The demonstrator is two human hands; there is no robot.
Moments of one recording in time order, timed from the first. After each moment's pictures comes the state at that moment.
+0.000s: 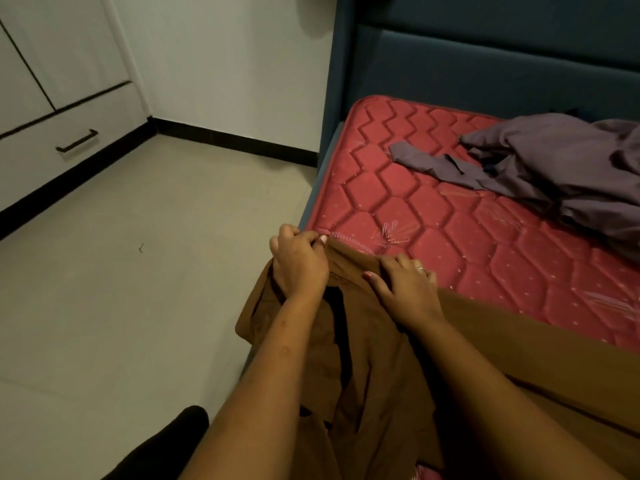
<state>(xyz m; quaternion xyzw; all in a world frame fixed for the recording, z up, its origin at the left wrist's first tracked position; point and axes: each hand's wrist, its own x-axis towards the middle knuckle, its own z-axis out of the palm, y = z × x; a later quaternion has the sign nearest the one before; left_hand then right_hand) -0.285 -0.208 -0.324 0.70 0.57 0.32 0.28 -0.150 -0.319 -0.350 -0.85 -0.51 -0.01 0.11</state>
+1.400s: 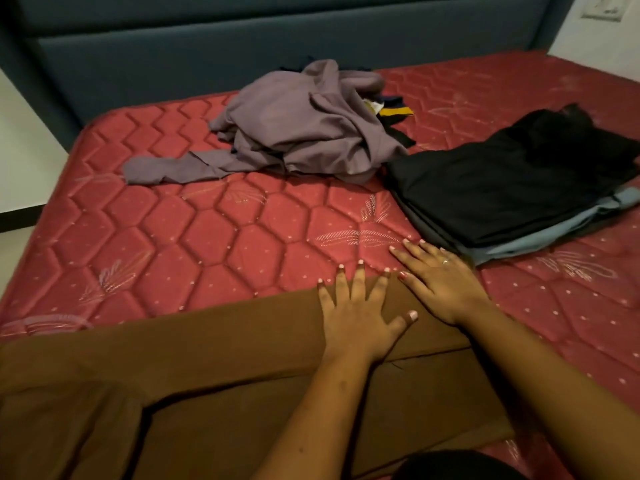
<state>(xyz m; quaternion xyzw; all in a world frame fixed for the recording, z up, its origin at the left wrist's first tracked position) -0.015 -0.543 -0.346 0.98 0.13 -0.08 0.12 0.114 -0.682 -0.356 -0.93 -0.37 0.00 0.04</state>
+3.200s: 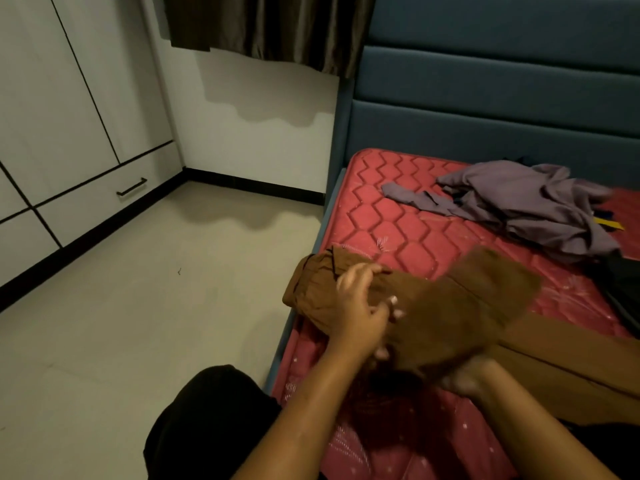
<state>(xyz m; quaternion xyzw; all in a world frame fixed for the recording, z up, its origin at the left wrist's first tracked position) -0.385 -0.386 -0.242 0.73 0.27 0.41 0.47 -0.284 -0.492 -0.207 -0.58 -0.31 0.58 0.48</state>
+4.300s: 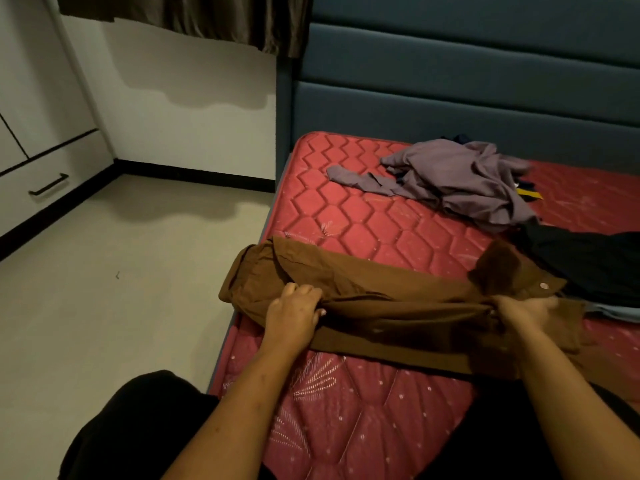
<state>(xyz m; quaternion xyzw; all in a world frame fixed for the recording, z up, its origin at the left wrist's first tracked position) -0.360 -0.364 -0.307 0.93 0.29 0.19 0.13 -0.124 -0.587 -0.228 -0.81 0.13 0.12 0.55</state>
